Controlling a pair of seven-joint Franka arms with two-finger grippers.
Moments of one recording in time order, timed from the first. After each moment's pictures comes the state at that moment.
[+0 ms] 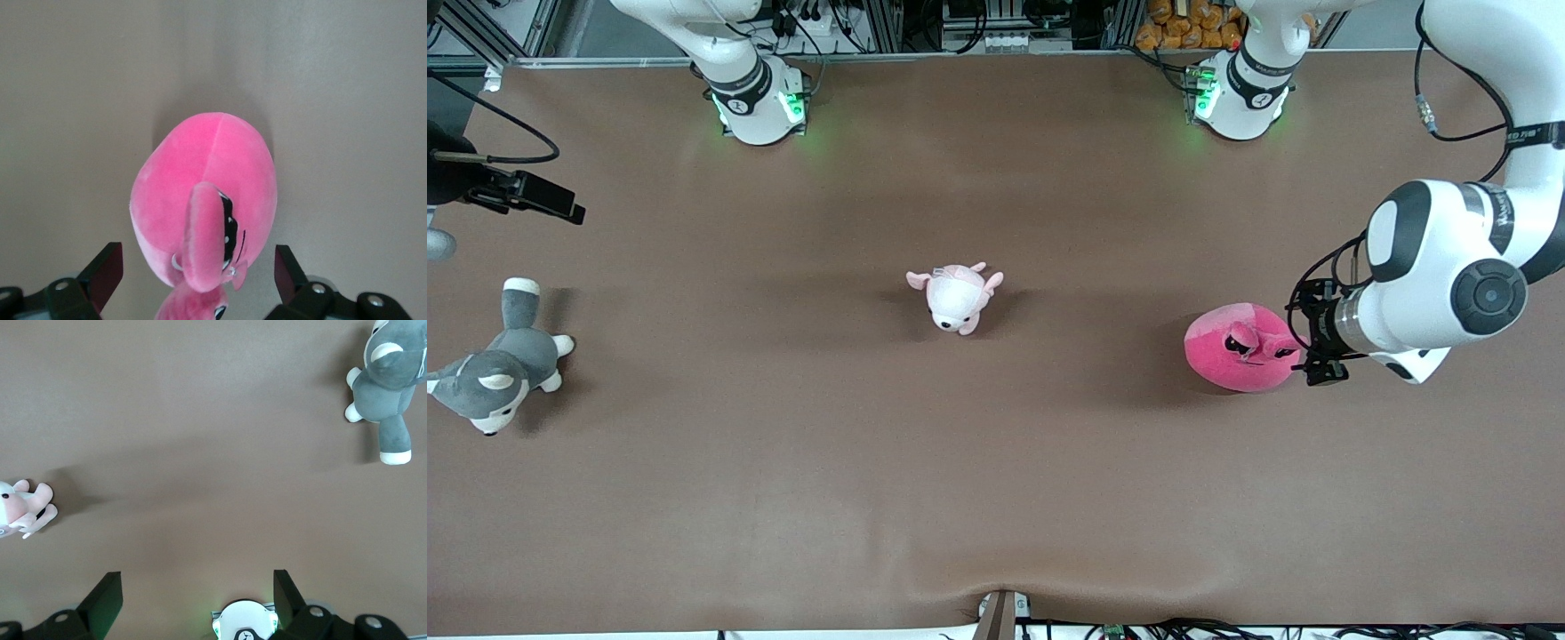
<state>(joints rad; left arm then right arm) 0.07 0.36 -0.20 -1.73 0.03 1.88 -1.75 -0.06 0.05 0.05 -1.46 0.03 1.32 0.16</state>
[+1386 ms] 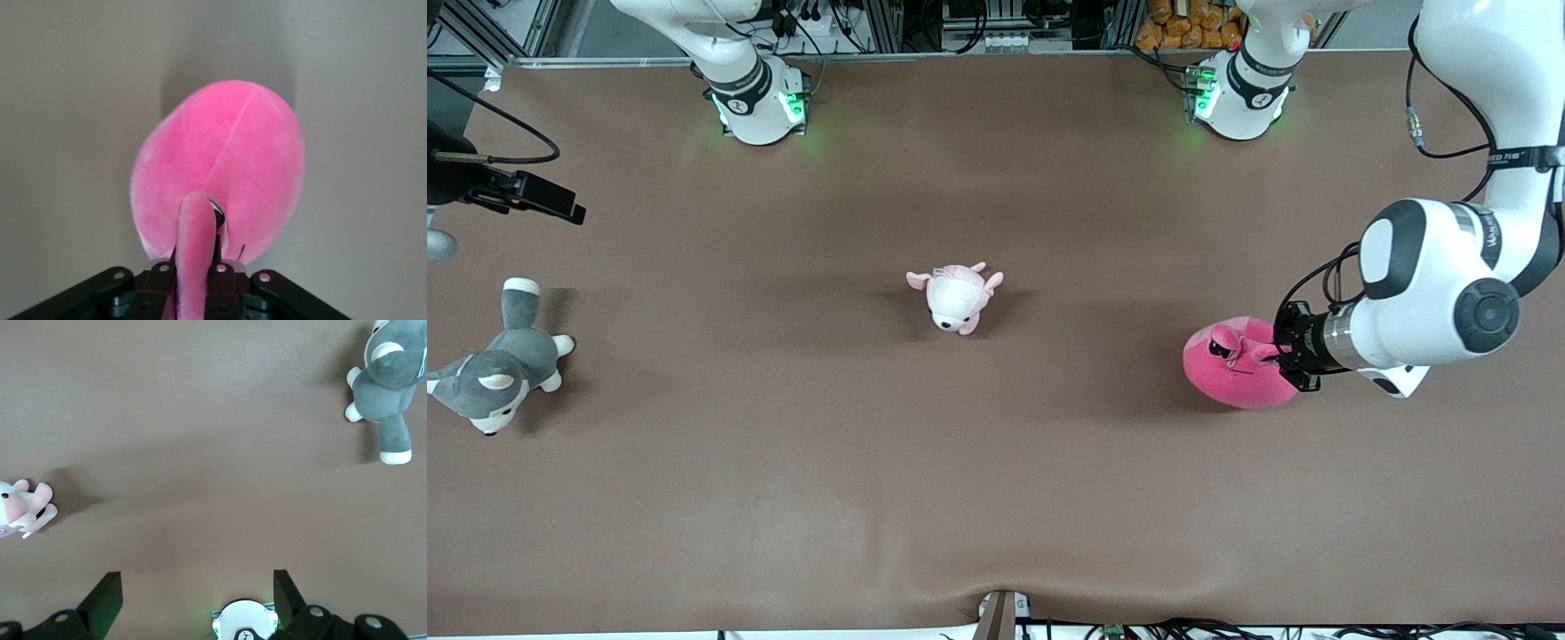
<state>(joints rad) 0.06 0.39 -0.22 -1.66 -0.09 1.90 -1.77 -0.06 0.05 0.05 -1.46 0.03 1.32 0.16</state>
